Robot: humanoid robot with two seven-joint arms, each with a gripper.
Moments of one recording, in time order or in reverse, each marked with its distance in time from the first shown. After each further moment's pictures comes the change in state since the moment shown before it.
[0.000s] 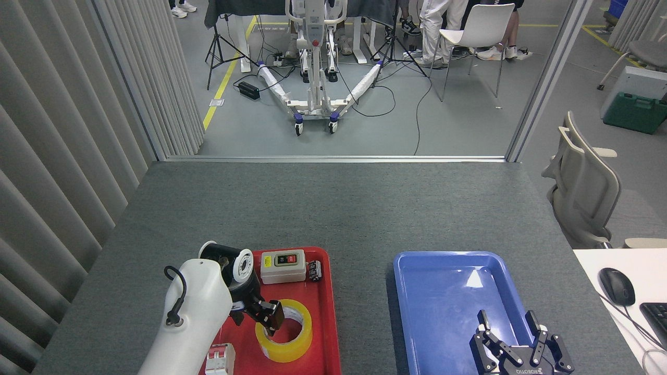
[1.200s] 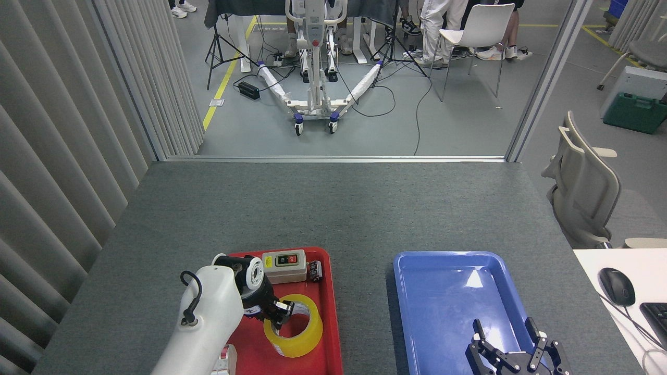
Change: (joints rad) left arm -0.024 -0.042 -0.009 0.160 0.017 0.075 0.249; right arm 0.016 -0.003 0.005 0.003 0.034 -0.013 0.005
